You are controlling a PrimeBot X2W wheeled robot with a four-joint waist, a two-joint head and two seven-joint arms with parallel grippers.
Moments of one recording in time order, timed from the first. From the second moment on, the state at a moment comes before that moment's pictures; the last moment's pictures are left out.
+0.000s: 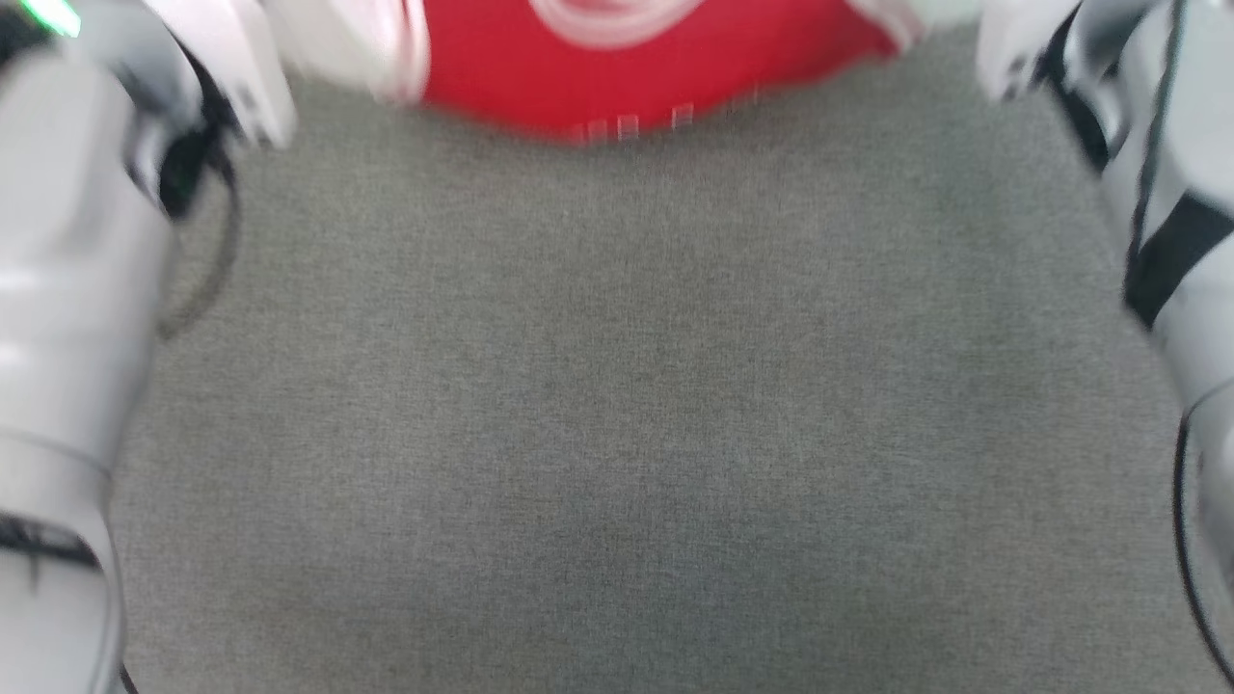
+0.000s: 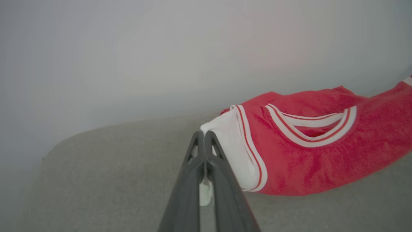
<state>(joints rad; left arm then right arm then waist) -1.29 0.39 -0.64 1.05 -0.73 -0.13 0.08 -1.35 -0.19 0.30 1.20 0.13 0.13 -0.17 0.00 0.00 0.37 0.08</state>
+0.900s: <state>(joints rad) -0.41 0.81 -0.69 0.22 -1.02 0.18 0.47 -0.40 -0.72 0.57 0.21 0.71 0.13 0.43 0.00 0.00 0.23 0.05</state>
